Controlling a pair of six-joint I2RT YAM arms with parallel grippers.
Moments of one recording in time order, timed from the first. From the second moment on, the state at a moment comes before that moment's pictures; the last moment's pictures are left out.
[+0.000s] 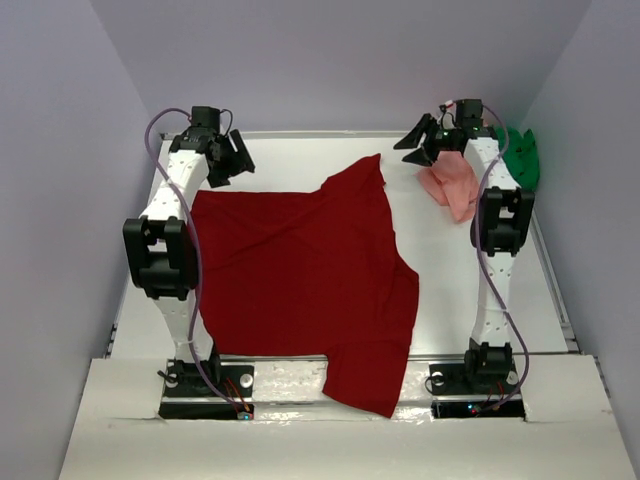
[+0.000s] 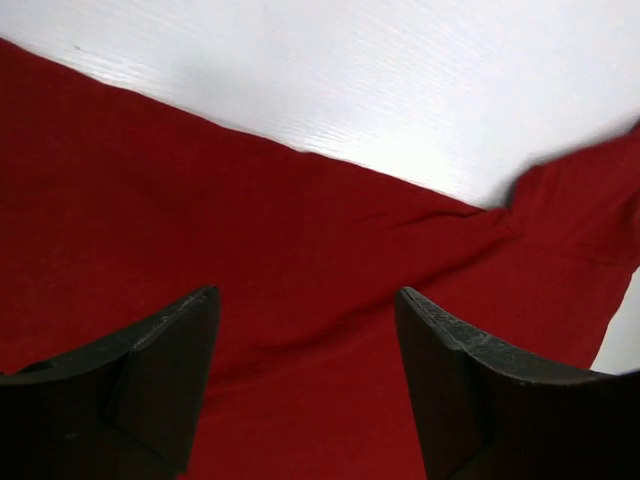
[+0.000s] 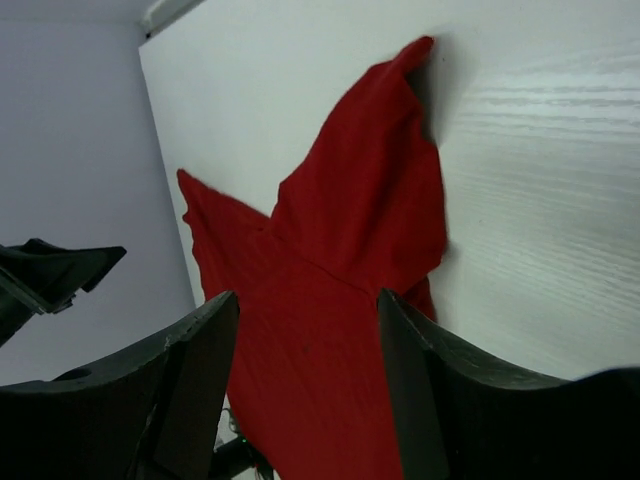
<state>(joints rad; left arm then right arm) -0.07 1.90 1.73 -0.72 0.09 -0.48 -0.04 2.47 2.32 -0.61 -0.81 0.63</state>
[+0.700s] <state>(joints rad) 0.26 1.90 1.74 -0.76 0.13 -0.47 0.01 2.64 2.42 -0.48 -0.82 0.68</state>
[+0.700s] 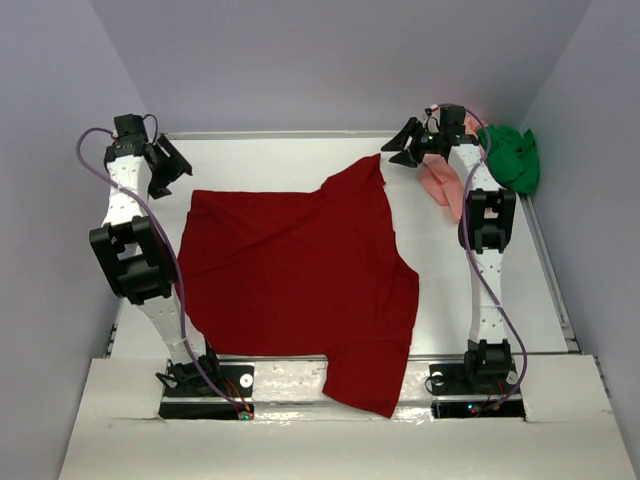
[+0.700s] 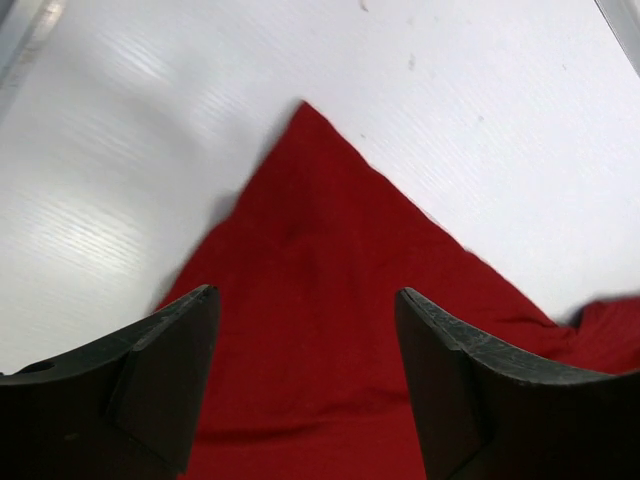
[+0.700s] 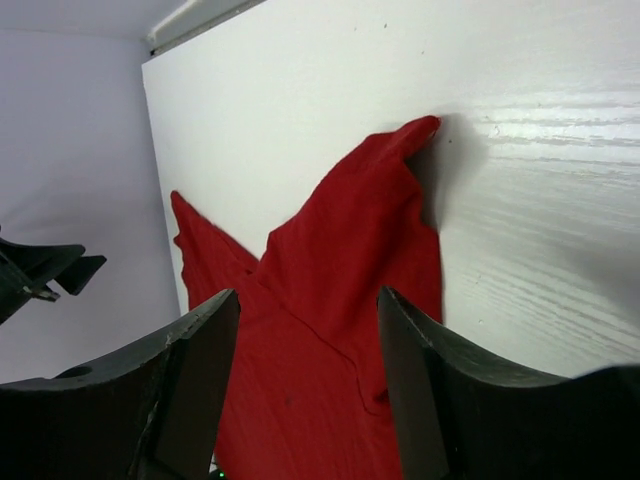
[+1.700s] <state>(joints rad) 0.34 2.07 1.79 -0.68 0.18 -0.47 0.09 2.77 2.53 -0.38 -0.70 0.69</state>
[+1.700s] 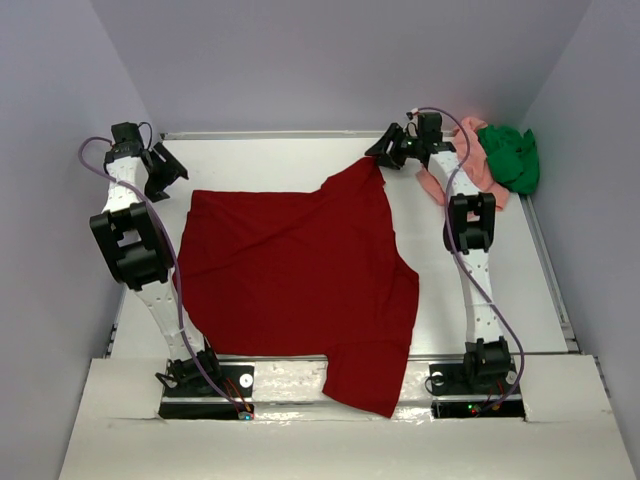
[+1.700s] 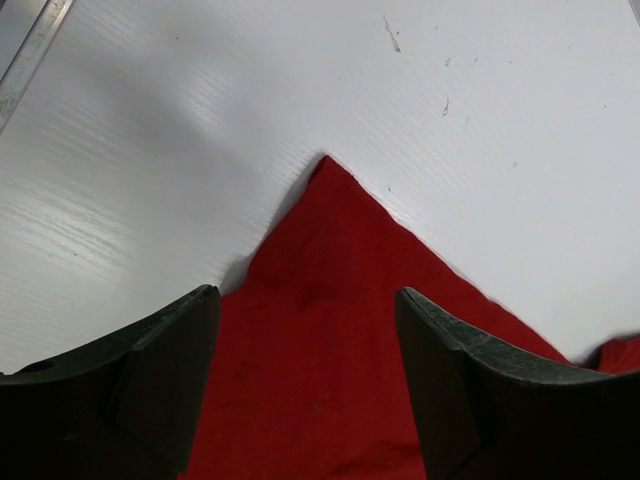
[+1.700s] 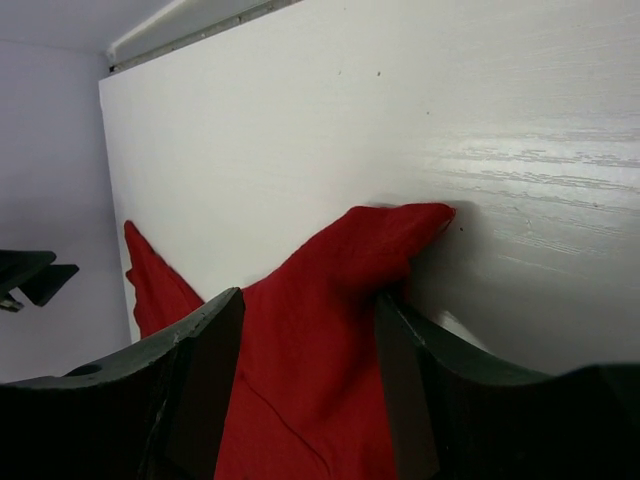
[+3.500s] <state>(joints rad) 0.34 2.07 1.83 -0.69 0.17 -0.46 0.05 2.84 2.59 -0.30 -0.64 0.74</state>
